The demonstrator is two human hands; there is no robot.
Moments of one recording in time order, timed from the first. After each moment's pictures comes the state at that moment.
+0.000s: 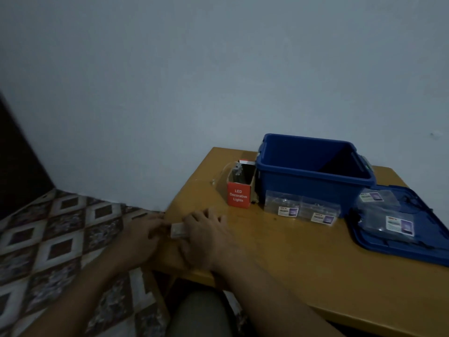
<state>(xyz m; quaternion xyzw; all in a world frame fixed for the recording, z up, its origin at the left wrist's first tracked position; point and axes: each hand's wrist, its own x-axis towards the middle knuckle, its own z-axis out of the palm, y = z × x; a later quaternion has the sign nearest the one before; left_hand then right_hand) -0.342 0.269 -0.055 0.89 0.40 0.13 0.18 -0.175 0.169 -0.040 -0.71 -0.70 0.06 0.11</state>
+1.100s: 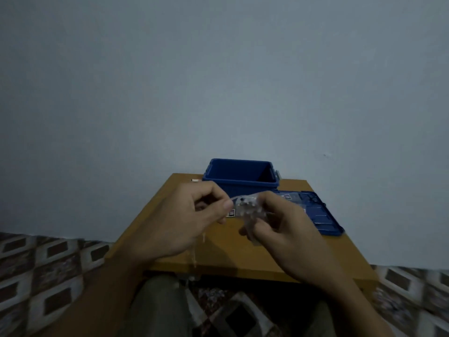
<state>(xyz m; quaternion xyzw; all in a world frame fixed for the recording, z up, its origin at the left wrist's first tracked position) -0.282 0.030 0.107 0.87 0.09 0.31 0.36 -0.135 -0.118 0.080 -0.64 -0.57 0.08 0.51</state>
